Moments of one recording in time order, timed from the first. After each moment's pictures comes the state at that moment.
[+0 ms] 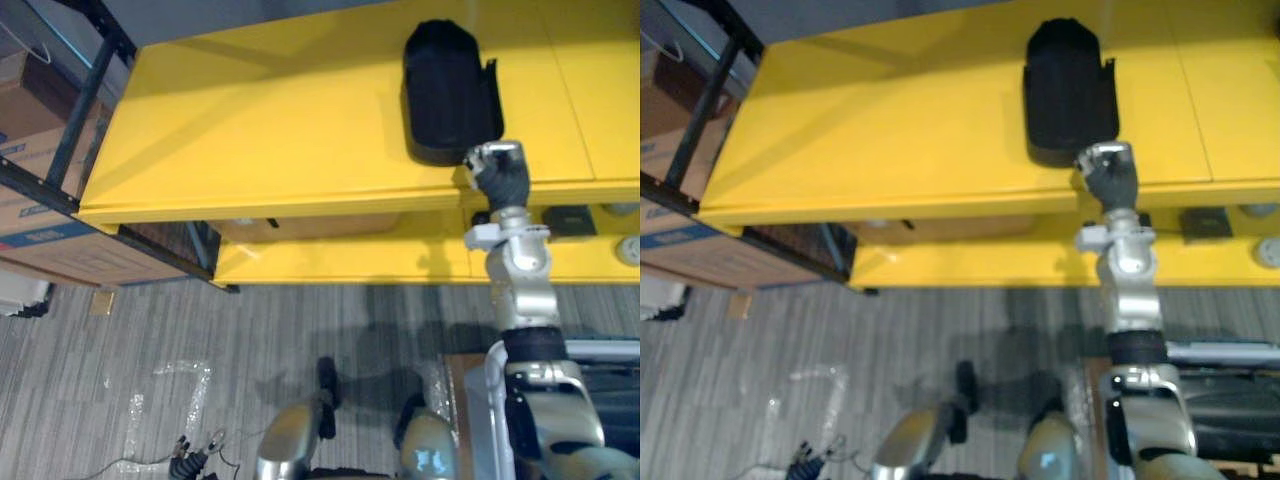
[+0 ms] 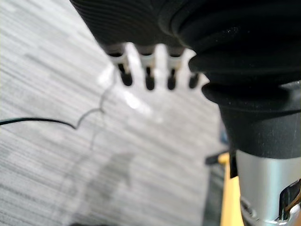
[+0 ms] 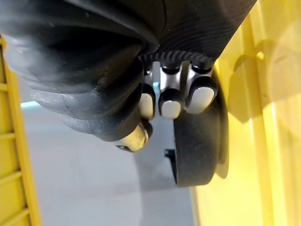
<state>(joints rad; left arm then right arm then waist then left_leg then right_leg) 0.25 0.08 0.21 0.84 -0.32 -0.22 0.17 -0.62 -0.38 -0.10 0.36 0.30 -0.22 0.07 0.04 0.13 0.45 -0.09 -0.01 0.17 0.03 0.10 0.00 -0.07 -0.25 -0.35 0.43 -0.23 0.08</state>
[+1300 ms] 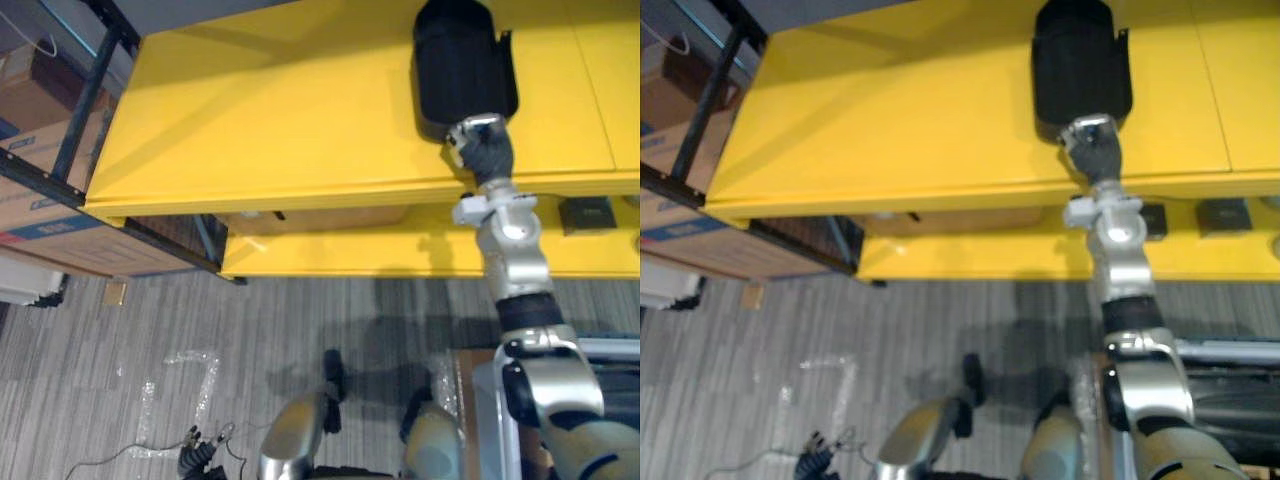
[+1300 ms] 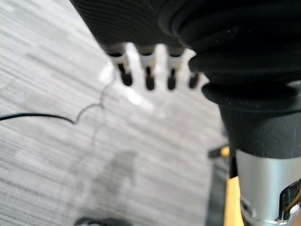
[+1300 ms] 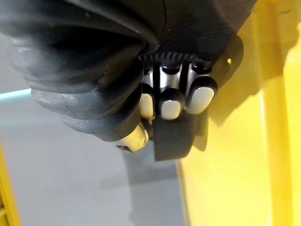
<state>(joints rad) 0.23 0.10 0.13 0.84 -0.36 -0.21 0.15 -0.81 -0.40 -0.02 0.54 0.31 -0.19 0.04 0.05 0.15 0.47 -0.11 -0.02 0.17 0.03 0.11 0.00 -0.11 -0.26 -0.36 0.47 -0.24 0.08</state>
